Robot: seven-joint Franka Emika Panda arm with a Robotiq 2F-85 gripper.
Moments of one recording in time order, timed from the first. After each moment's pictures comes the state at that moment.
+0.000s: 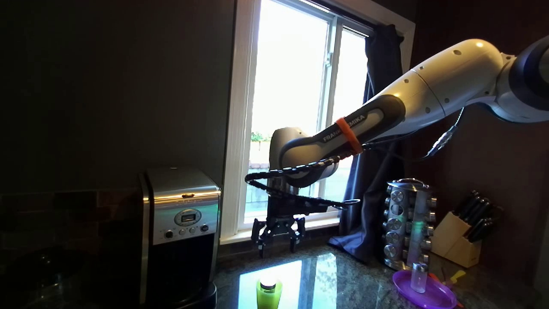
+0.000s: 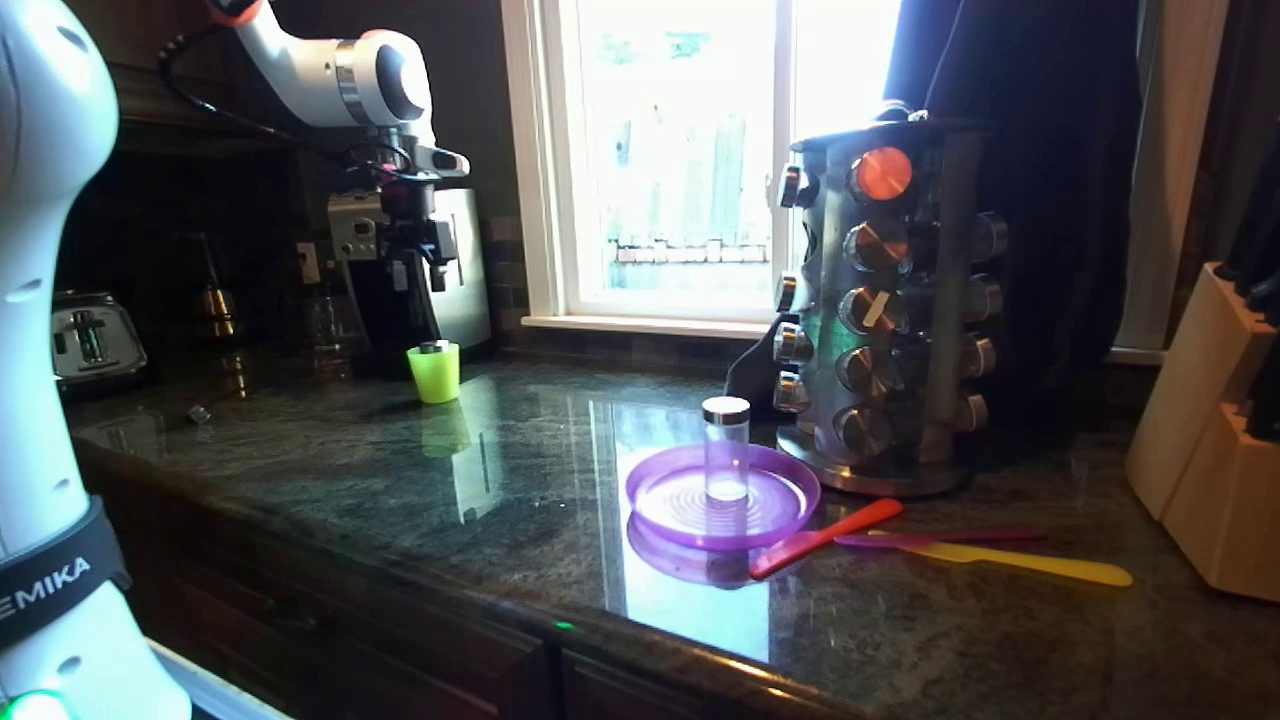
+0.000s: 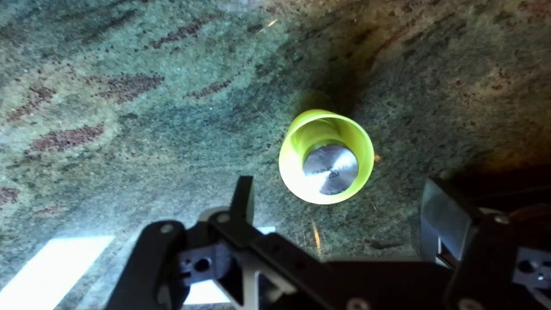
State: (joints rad) arm 0.27 0.22 0.21 -1.99 -0.07 2.21 0.59
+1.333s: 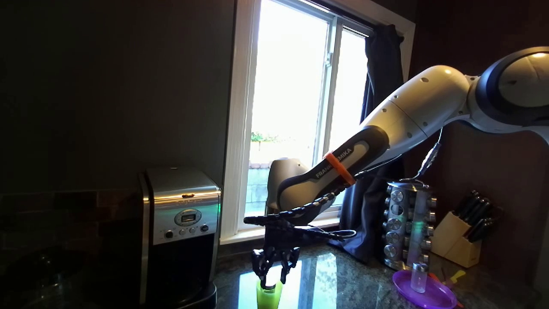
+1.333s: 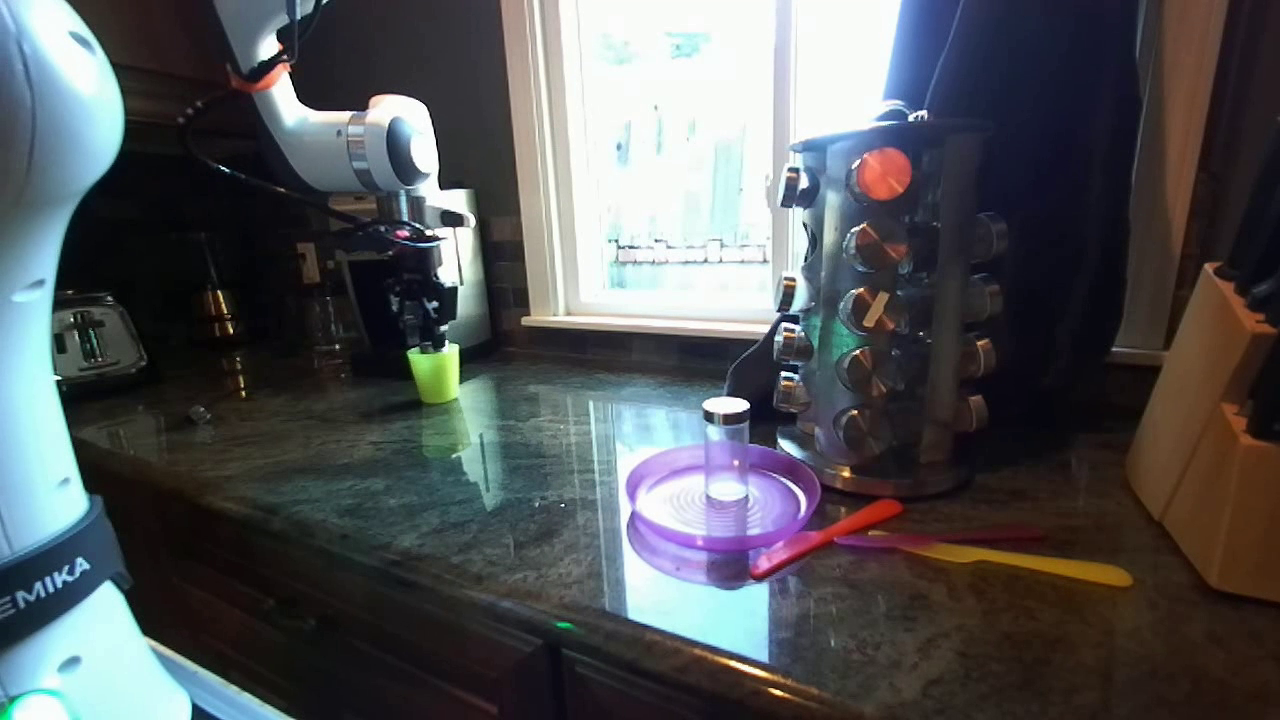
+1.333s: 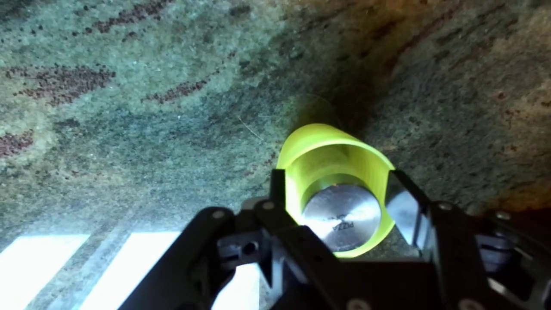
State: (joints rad) arm 0.30 0.33 0.17 -2.05 -0.07 2.41 0.55
